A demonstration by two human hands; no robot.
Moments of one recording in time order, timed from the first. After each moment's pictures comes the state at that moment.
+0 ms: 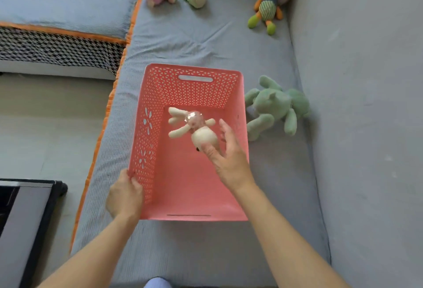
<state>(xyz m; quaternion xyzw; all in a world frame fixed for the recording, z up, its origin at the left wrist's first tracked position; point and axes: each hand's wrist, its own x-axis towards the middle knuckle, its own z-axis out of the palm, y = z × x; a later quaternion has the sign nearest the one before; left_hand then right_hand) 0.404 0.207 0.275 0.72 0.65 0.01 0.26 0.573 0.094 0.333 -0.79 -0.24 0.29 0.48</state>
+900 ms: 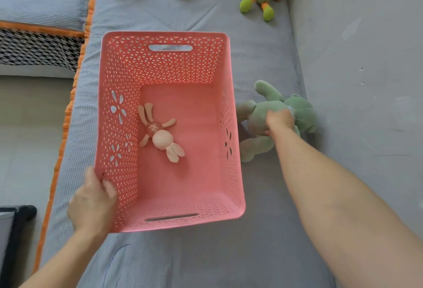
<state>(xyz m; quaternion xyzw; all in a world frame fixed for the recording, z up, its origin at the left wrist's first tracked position) 0.495 0.286 0.242 0.77 0.60 -0.01 0.20 0.839 0.140 0.220 -0.92 0.17 0.22 0.29</state>
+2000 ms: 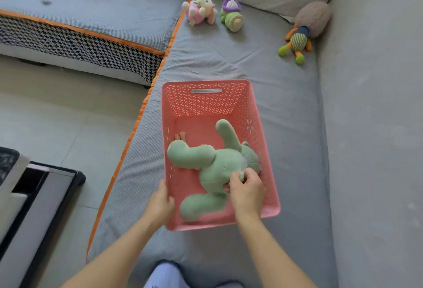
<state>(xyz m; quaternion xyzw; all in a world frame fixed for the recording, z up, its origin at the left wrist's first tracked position) 0.382 0.220 0.260 0.70 0.50 -0.05 0.50 0.529 0.122 0.334 -0.88 -0.04 0.21 0.42</state>
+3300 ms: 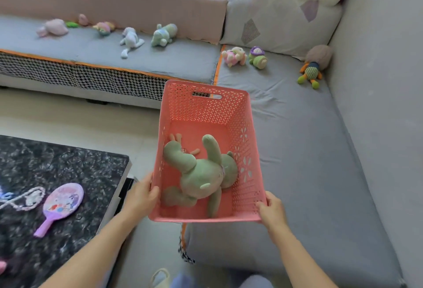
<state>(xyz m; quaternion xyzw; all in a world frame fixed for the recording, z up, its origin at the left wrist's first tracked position) 0.072 0.340 0.376 0.77 0.48 0.07 0.40 0.283 0.127 0.347 -0.87 -0.08 0.30 0.39</state>
